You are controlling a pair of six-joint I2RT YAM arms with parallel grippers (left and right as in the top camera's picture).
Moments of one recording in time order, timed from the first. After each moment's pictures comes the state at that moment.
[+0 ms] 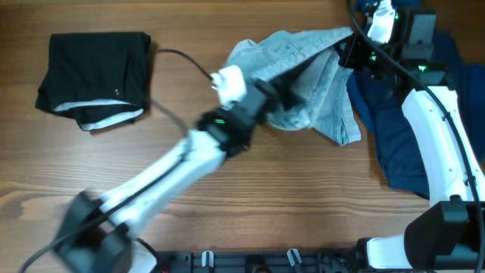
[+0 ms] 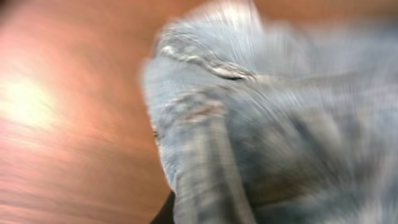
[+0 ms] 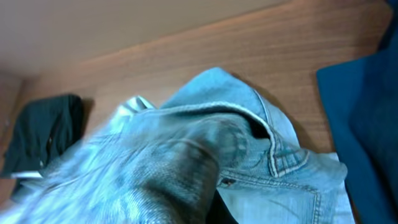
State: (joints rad) left arm -0.70 1.57 1.20 -0.52 -0.43 -0.90; right arm -0.01 1.60 1.39 -0.55 -0.41 0.24
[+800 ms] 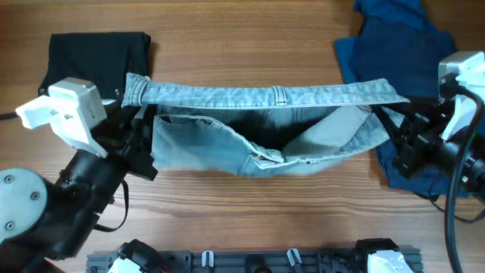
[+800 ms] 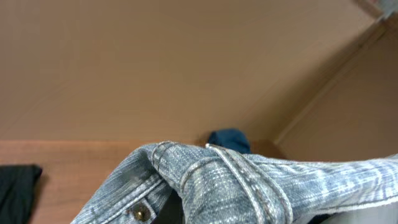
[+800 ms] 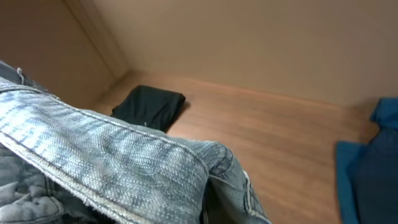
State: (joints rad) left arm -0.53 0.84 1.56 -0.81 -0.12 -0.38; right arm 0.05 1.07 1.91 -1.28 -0.52 0.02
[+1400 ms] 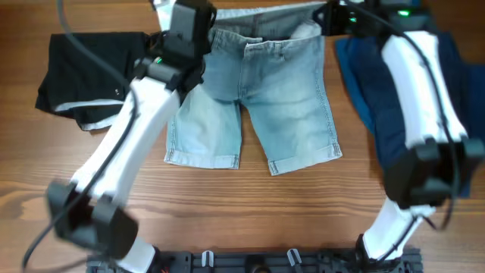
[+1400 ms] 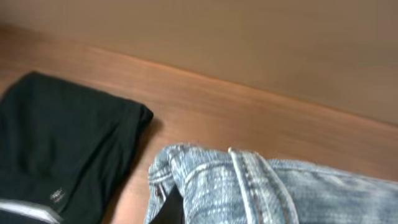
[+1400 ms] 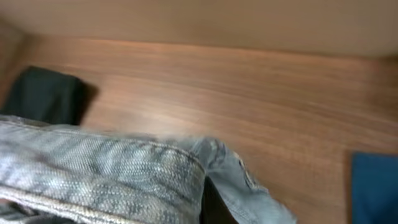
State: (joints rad) left arm -0.38 1.74 1.59 -0.54 -0.55 -0.45; right arm 0.07 2.02 1.92 -0.71 -0.43 0.03
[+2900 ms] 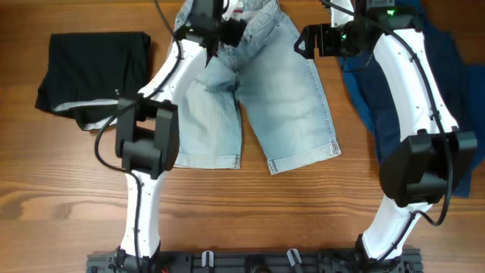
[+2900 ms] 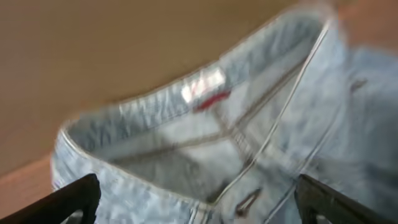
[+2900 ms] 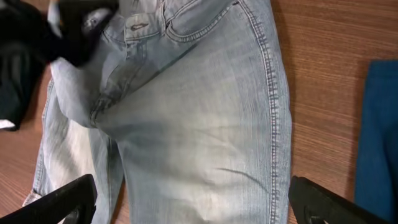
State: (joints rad) left arm -0.31 2.37 1.98 -0.26 -0.08 0.25; right arm 0.09 2.01 1.92 -1.01 -0.37 -0.03
